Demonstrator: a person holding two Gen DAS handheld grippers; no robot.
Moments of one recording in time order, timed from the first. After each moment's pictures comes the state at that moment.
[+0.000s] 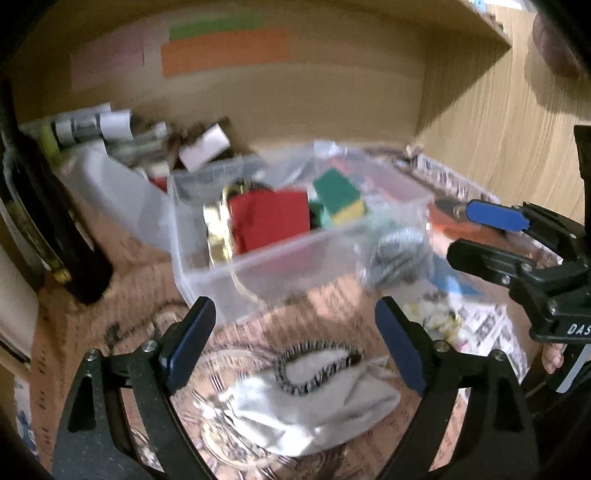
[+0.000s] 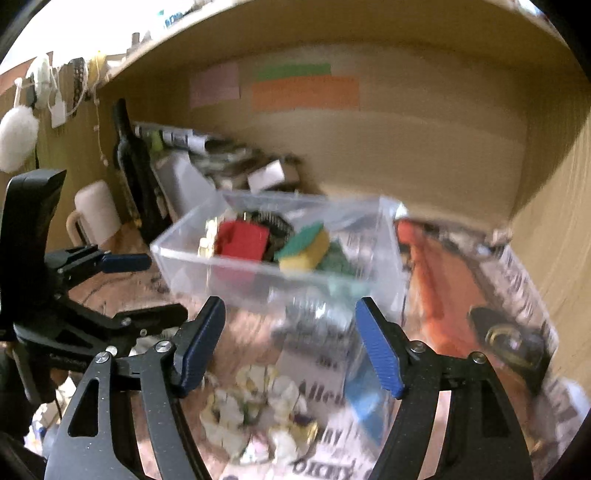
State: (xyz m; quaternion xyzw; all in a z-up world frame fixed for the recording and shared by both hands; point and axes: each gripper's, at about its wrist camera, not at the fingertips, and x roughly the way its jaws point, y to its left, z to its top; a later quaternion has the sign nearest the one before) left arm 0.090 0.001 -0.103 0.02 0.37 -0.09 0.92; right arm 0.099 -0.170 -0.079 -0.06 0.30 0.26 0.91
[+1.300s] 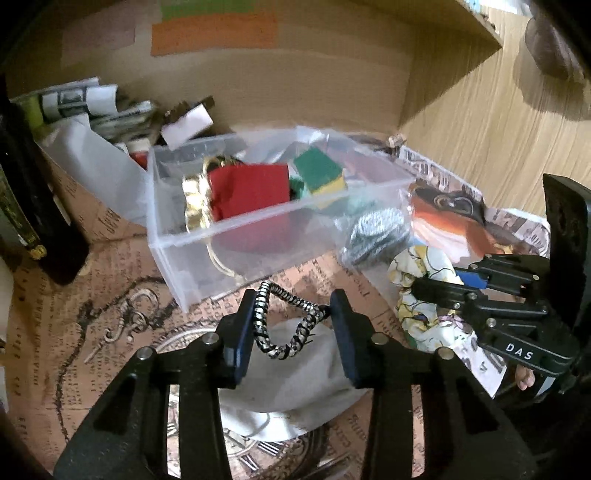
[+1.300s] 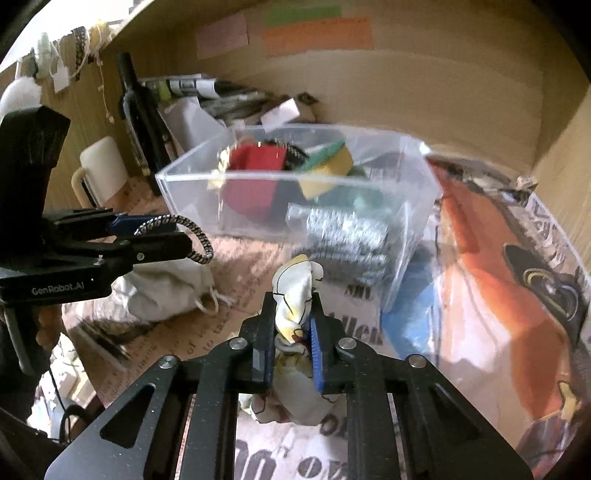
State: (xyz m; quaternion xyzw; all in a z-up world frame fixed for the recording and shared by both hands) left arm 0.078 0.003 -0.107 -0.01 0.37 -0.13 0.92; right arm 0.088 -0.167 -0.117 -0.06 0.36 0.29 0.89
